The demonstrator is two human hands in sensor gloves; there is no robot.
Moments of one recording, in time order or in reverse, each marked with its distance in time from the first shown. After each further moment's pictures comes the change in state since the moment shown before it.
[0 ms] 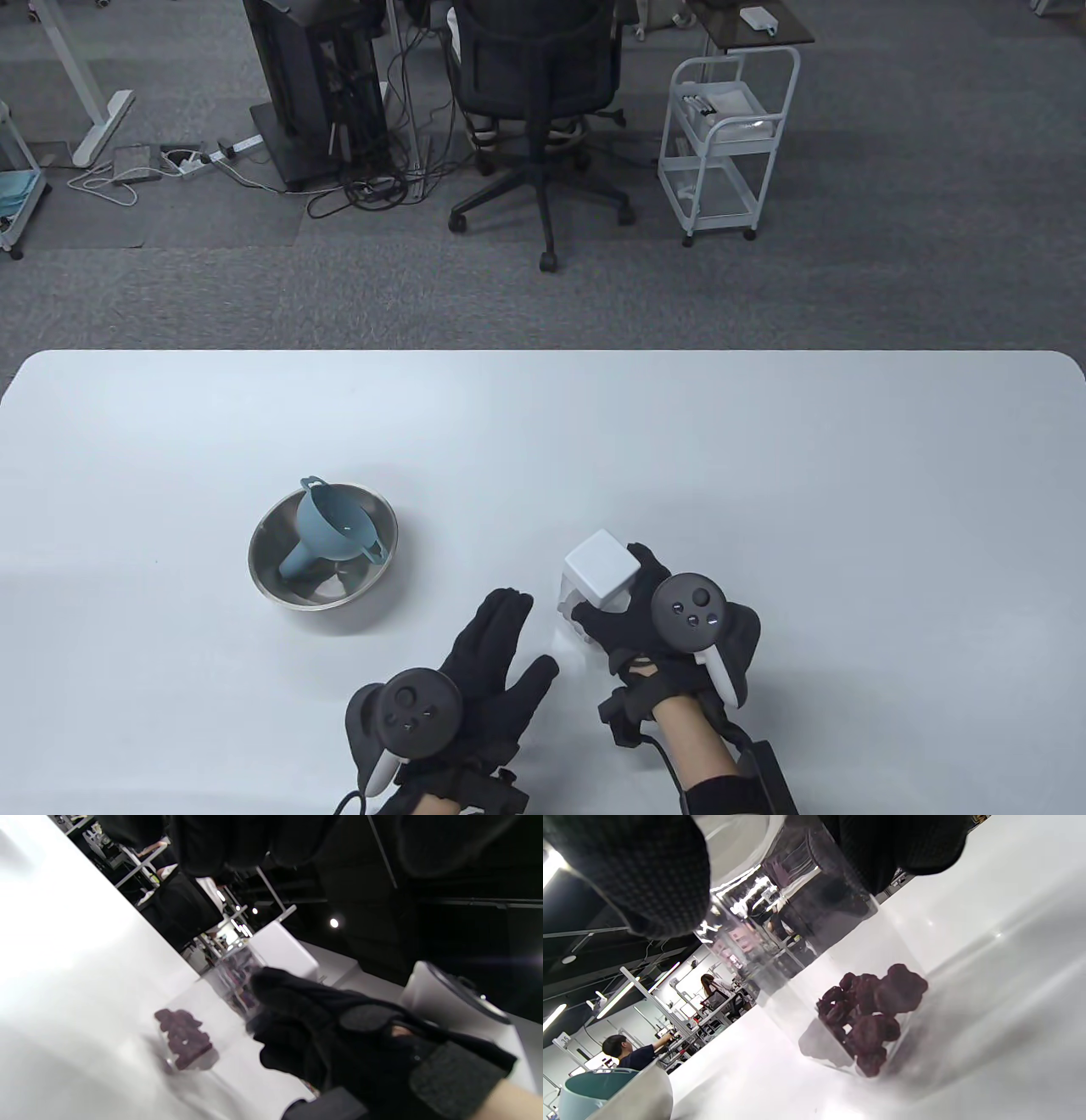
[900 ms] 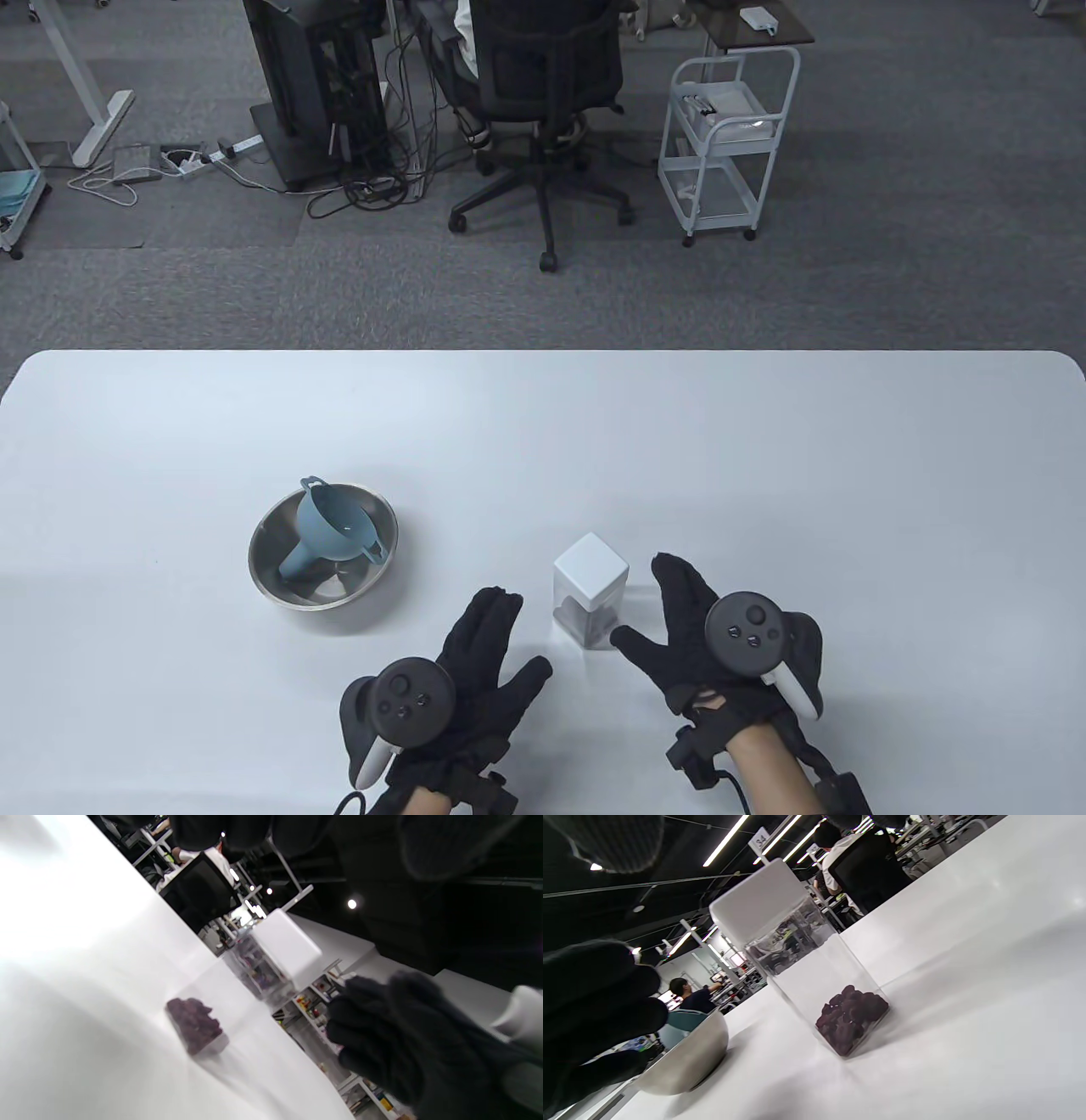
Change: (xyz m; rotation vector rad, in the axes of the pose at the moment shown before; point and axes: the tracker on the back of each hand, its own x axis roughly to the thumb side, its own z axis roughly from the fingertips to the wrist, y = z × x) left_hand -0.015 -0.002 -0.003 -0.101 0.055 -0.009; right_hand -0.023 -0.055 0.030 0.196 -0.203 0.008
